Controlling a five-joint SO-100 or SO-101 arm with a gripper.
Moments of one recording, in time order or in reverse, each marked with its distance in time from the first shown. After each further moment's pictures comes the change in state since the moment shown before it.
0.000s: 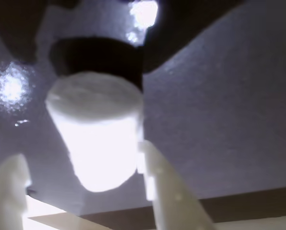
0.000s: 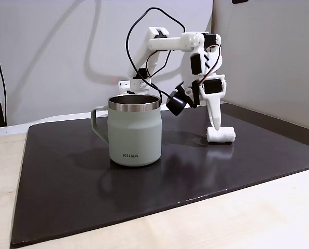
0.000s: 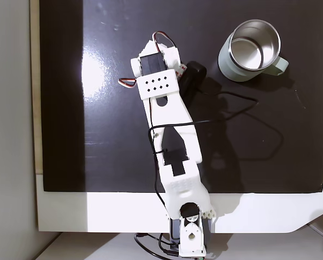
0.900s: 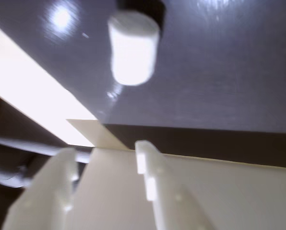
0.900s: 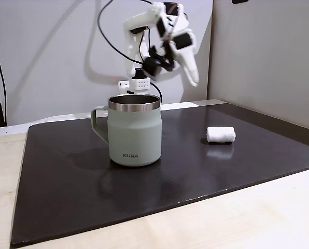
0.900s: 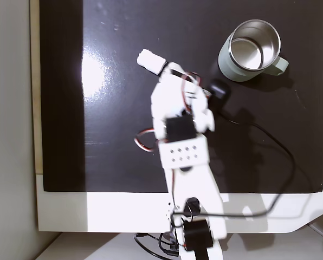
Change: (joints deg) arm 2.5 49.8 46.2 -13.6 -6.9
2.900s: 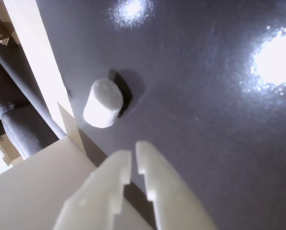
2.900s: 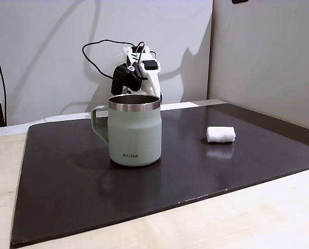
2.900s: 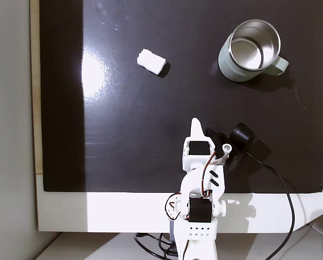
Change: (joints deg) arm 14.2 82.9 78.8 -20.5 -36.5
